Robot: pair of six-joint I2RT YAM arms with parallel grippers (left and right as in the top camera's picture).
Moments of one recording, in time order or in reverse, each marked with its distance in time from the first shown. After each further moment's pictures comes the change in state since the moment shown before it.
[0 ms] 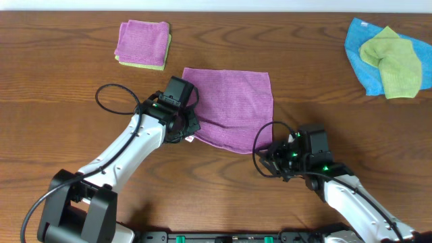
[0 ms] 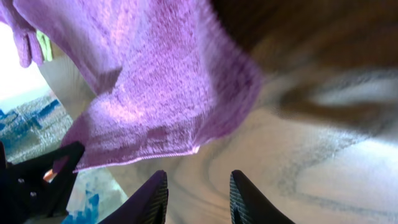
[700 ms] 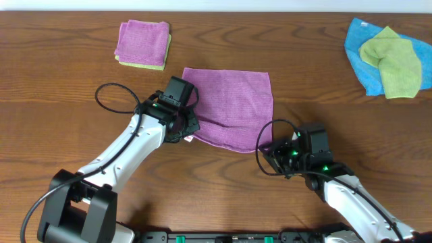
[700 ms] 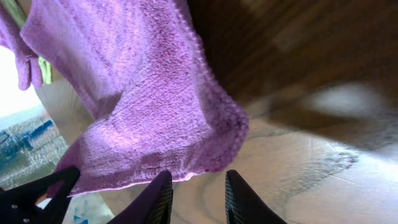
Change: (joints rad) left arm 0.000 0.000 0.000 0.000 -0.019 0.014; right arm 0.001 -0.001 0.000 0.024 0.111 -0.005
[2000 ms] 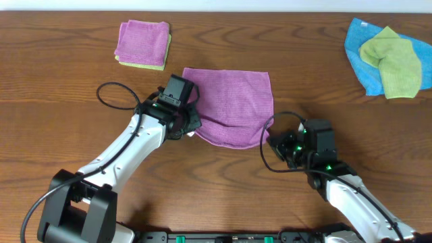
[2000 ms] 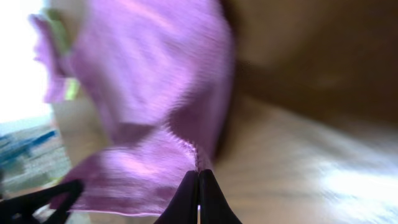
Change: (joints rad) left arm 0.000 0.000 0.001 0.089 0.032 0.013; right arm -0.043 0.000 0.000 0.167 0.073 -0.118
